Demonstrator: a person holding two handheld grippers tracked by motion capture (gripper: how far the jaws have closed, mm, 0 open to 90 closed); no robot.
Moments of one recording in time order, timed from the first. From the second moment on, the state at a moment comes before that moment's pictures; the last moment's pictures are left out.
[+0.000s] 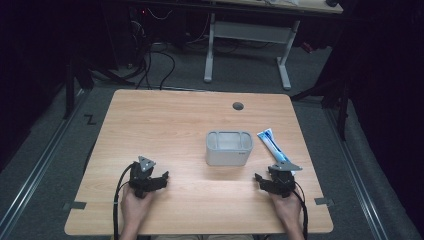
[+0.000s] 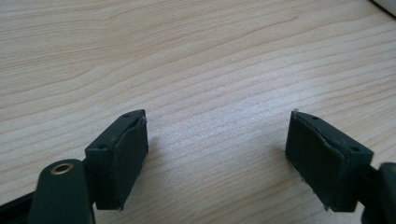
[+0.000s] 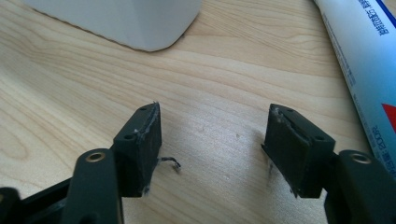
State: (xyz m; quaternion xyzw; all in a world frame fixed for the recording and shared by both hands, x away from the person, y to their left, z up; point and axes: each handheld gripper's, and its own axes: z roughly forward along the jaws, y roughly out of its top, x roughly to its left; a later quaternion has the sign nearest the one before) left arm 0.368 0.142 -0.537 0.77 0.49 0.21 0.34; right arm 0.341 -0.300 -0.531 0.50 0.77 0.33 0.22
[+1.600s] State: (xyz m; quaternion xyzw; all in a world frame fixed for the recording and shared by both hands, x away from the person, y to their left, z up) left arm 0.367 0.142 -0.537 0.77 0.49 0.21 0.34; right arm 0.340 -0.300 -0.530 0.52 0.76 0.33 0.23
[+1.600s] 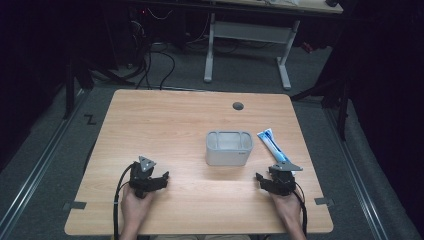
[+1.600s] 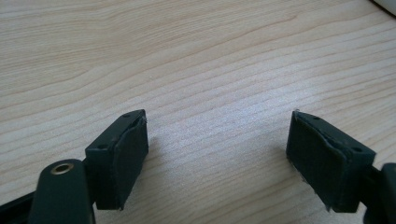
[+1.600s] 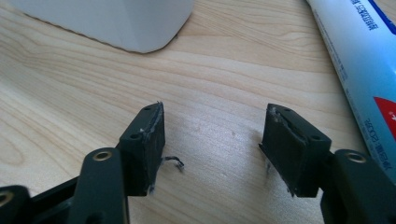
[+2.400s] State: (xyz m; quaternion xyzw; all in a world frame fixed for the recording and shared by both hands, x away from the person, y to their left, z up) left arm 0.367 0.142 -0.536 0.77 0.49 0.21 0.34; right arm 0.332 -0.311 -0.519 0.52 0.74 0.34 0.25
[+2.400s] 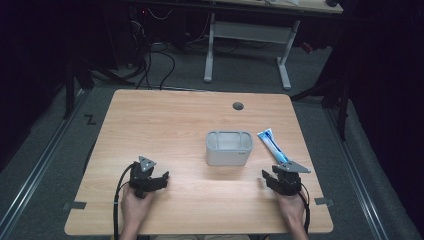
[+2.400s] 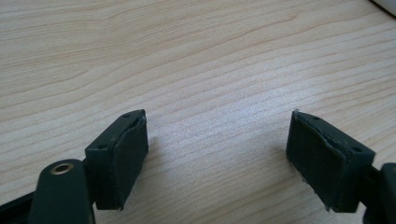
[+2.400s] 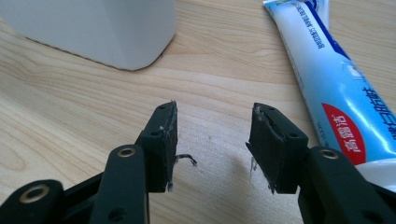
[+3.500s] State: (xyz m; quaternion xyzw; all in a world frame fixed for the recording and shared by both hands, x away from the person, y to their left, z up) left arm 0.367 0.142 -0.536 0.77 0.49 0.21 0.34; right arm 0.338 -0.336 -0.495 0.53 0.72 0.37 0.26
